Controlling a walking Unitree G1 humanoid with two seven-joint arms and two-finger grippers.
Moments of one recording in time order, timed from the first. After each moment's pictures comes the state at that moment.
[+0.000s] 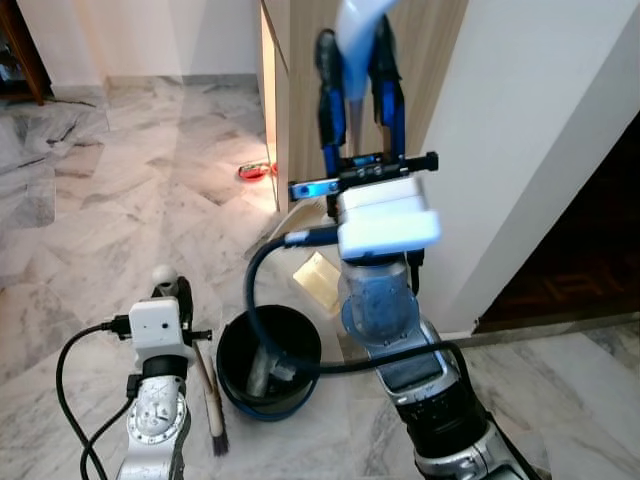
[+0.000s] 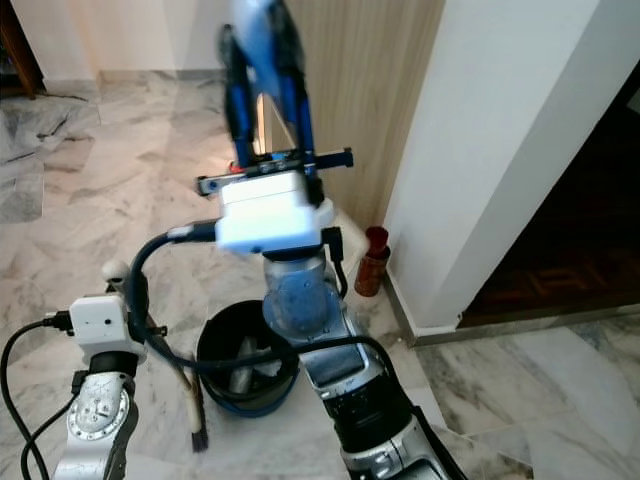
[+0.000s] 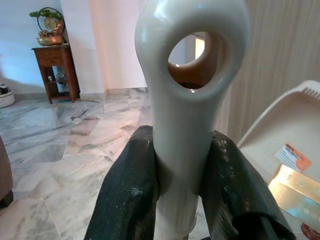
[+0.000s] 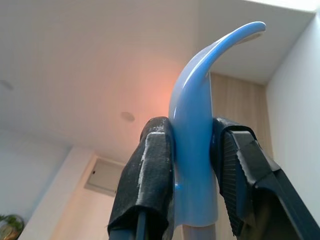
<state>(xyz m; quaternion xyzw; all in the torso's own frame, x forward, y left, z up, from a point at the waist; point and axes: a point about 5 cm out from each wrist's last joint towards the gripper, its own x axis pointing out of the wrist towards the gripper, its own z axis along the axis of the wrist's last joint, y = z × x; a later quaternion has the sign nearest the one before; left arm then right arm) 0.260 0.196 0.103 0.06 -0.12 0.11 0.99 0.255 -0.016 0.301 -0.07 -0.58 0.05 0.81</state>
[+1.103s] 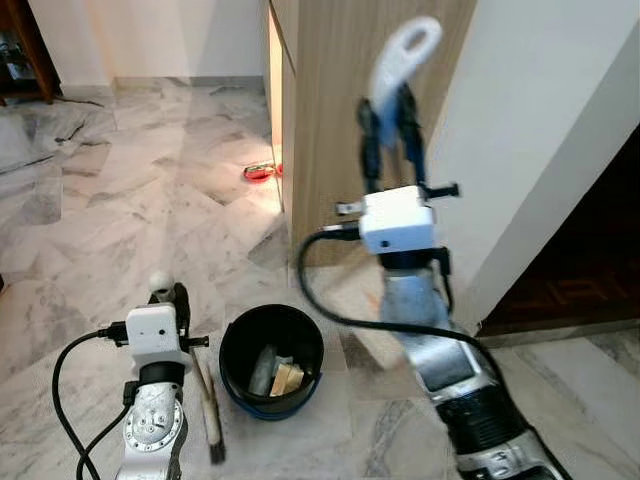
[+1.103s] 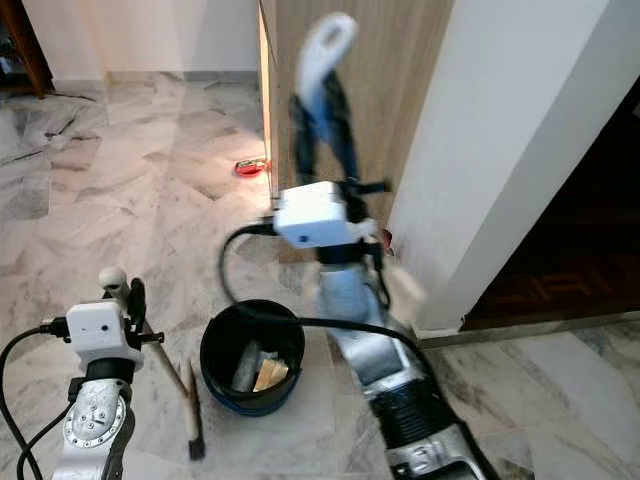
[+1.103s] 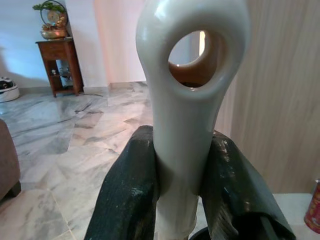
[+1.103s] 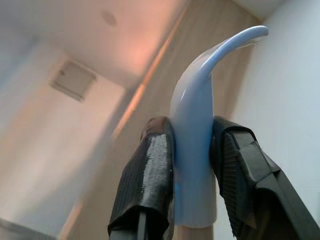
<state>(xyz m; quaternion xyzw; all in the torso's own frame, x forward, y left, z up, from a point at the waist) 0.255 0.198 0.095 0.06 -0.10 0.11 0.99 0.308 -0.086 0.238 -0.23 -0.43 -0.05 0.87</state>
